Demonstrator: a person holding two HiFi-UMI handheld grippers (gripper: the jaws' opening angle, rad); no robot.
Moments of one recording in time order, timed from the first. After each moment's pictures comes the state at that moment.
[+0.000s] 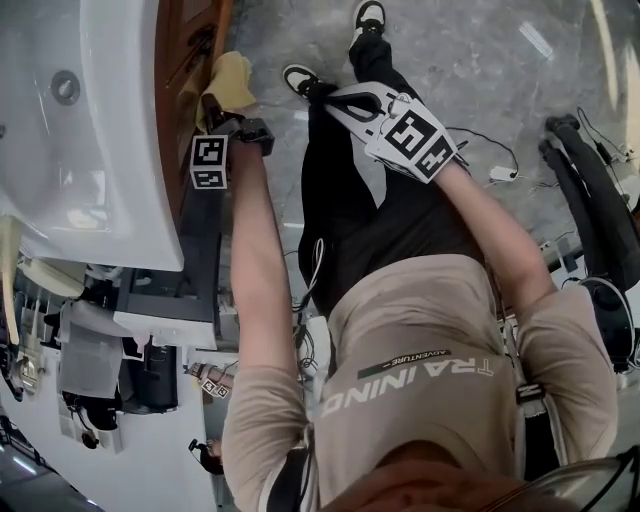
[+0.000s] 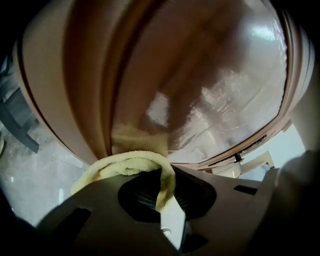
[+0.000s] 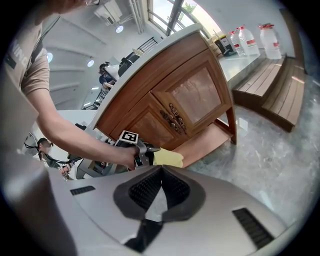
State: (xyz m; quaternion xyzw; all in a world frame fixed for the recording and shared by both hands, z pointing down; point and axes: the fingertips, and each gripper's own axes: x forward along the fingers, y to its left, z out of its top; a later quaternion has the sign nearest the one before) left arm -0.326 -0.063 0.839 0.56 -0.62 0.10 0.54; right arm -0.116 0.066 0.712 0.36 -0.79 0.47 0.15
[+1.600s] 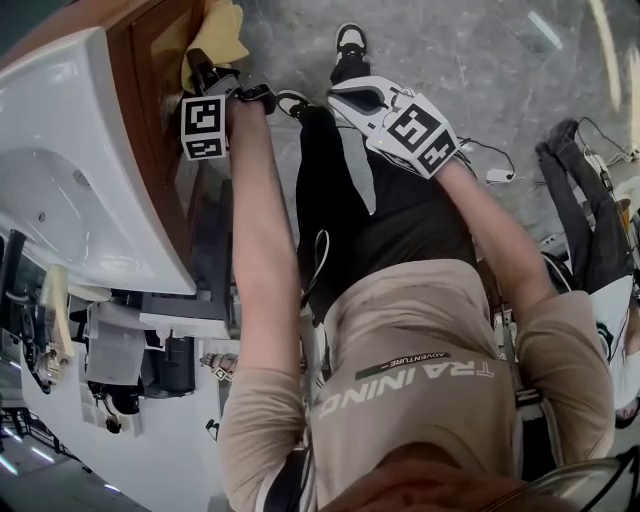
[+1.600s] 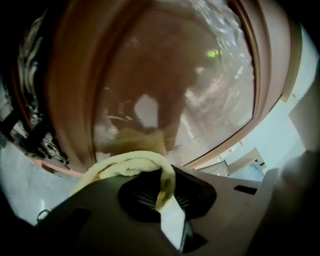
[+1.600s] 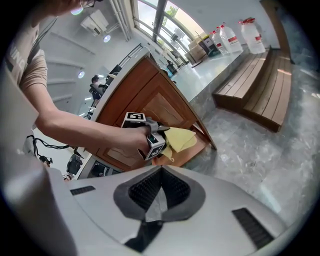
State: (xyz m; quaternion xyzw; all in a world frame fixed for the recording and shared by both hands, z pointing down) left arm -0.065 -0.213 0.815 0.63 -0.60 0.06 0.49; right arm 0.057 -0.002 0.734 0.38 -0.77 0.50 0.12
